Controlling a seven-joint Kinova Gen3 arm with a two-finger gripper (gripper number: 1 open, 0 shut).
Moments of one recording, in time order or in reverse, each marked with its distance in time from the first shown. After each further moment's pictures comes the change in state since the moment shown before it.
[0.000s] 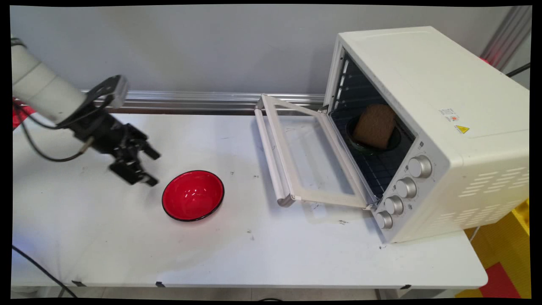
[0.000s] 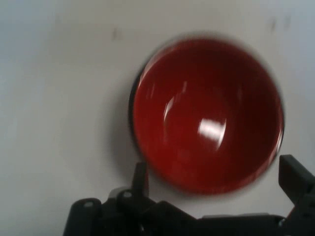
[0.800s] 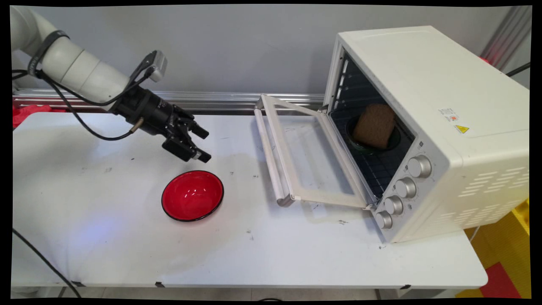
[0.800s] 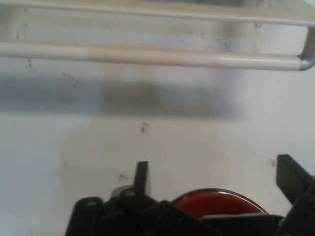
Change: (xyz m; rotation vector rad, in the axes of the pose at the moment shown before) arm 0.065 -0.010 0.028 -0.017 0.239 0.010
